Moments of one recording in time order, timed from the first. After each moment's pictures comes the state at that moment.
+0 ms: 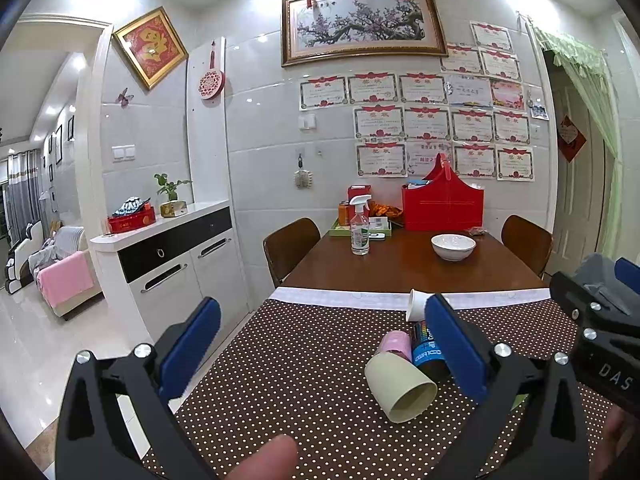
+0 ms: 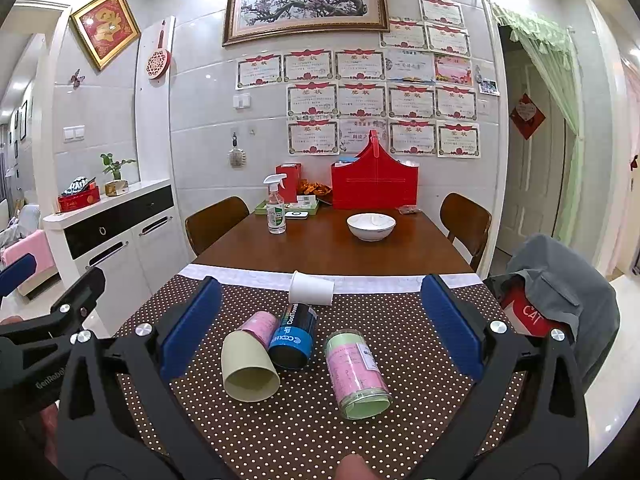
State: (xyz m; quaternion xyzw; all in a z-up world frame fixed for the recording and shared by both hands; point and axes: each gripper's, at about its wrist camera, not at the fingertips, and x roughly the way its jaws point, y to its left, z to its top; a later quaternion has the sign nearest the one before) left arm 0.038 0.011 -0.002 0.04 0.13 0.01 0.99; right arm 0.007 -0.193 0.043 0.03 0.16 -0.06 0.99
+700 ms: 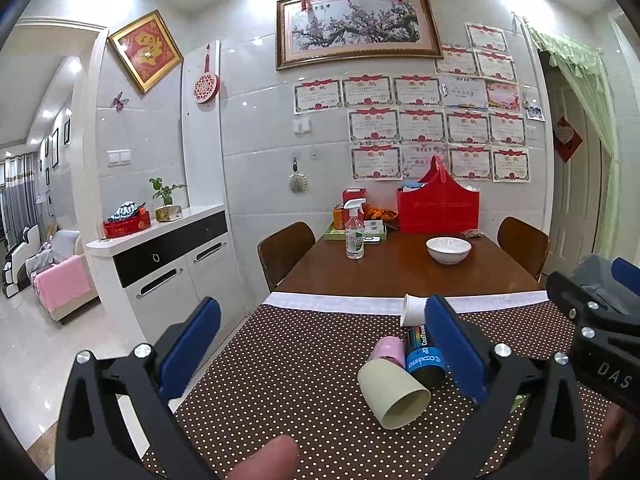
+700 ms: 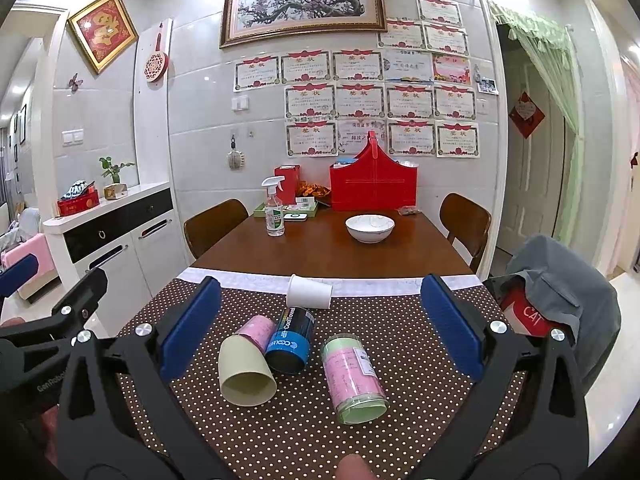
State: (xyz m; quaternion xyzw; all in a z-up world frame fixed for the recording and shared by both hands) left arm 0.042 0.001 0.004 0.04 0.13 0.00 0.99; right arm 0.008 -0.197 0.046 0.03 0.16 -0.06 0.99
